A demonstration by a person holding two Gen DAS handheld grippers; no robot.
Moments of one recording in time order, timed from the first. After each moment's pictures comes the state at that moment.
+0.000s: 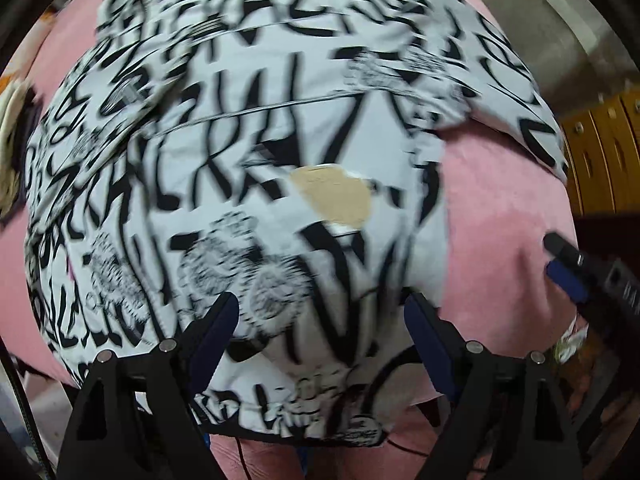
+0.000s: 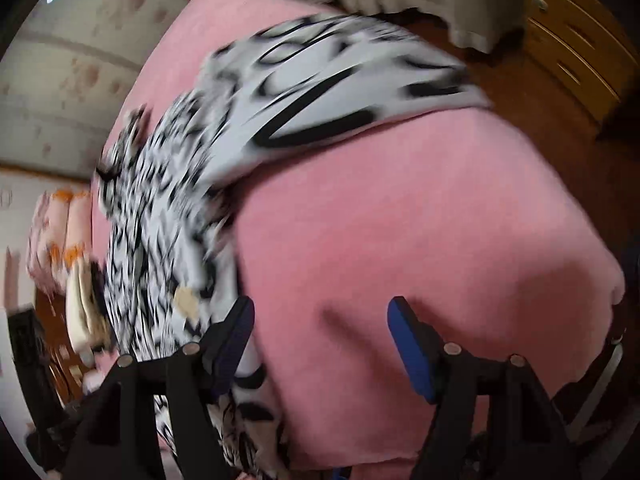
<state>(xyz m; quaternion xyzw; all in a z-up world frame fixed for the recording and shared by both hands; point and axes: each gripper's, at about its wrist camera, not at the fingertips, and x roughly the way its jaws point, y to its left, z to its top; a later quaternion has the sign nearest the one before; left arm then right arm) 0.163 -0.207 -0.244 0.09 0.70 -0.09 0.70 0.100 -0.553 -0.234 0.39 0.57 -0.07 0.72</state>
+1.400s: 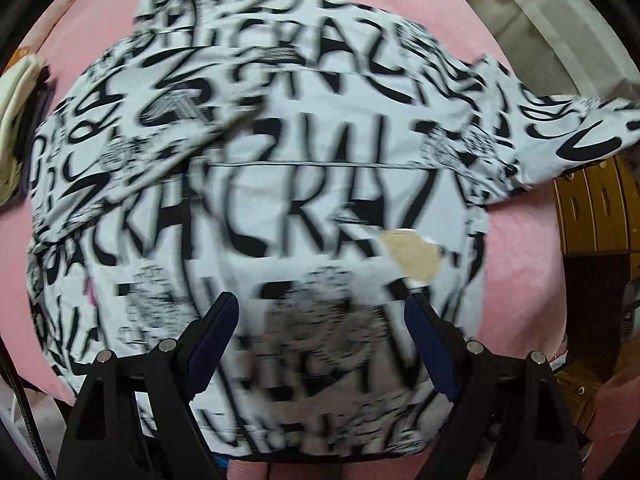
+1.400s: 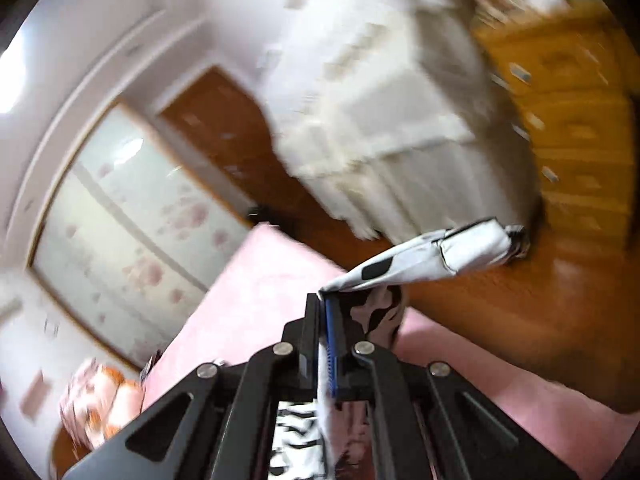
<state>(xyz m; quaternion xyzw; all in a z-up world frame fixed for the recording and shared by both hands) 0.204 -0.099 -0.218 0.01 0.67 -0.09 0.74 0.199 -0.577 -0.097 0.38 0.16 -0.15 0.90</state>
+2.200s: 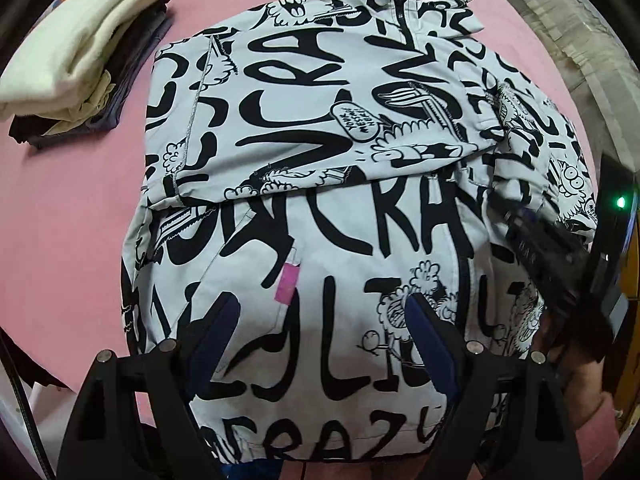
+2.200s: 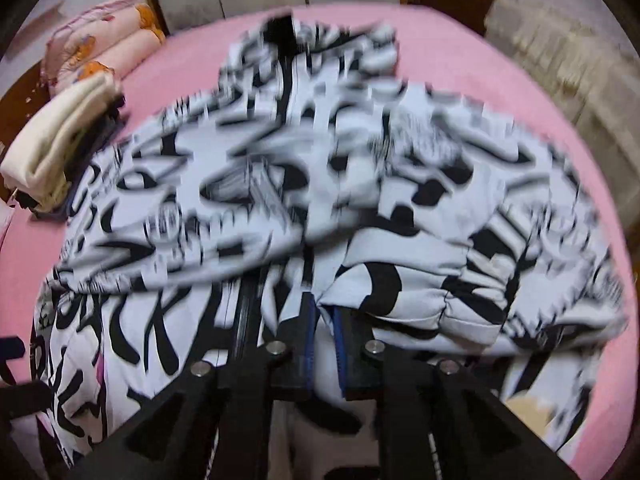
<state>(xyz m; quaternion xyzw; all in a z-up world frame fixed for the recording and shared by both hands) 0.210 0.133 -0.234 -0.04 0.66 -0.02 0.75 0.276 -0.182 -0.247 0.02 0.54 0.05 0.84</state>
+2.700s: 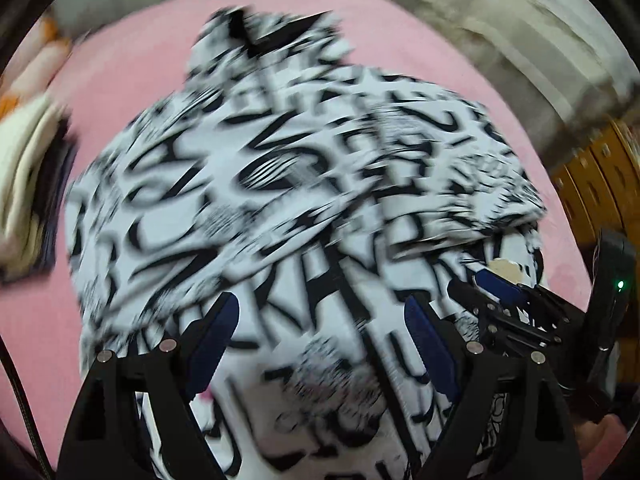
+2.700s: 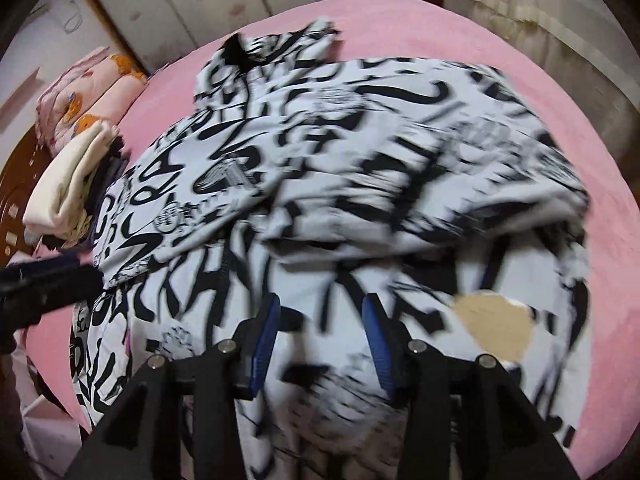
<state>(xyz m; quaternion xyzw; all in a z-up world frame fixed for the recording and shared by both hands) 0.230 0.022 -0.209 0.07 0.55 -0.18 0.81 0.213 -0.248 -0.227 0.13 0.53 0.03 0.83</state>
